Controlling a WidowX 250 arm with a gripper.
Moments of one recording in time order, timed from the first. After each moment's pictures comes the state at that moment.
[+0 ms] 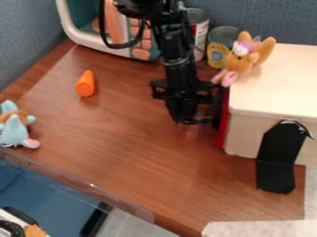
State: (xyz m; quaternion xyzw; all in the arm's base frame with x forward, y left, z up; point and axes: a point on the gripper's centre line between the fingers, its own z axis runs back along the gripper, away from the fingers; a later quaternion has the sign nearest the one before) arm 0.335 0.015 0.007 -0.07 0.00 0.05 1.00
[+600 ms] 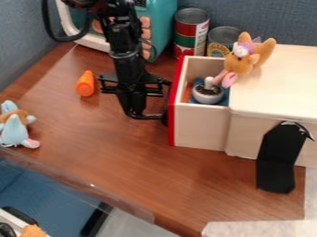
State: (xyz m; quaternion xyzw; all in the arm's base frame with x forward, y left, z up) arm 0.305 0.073 0.019 -0.03 0.00 0.12 0.99
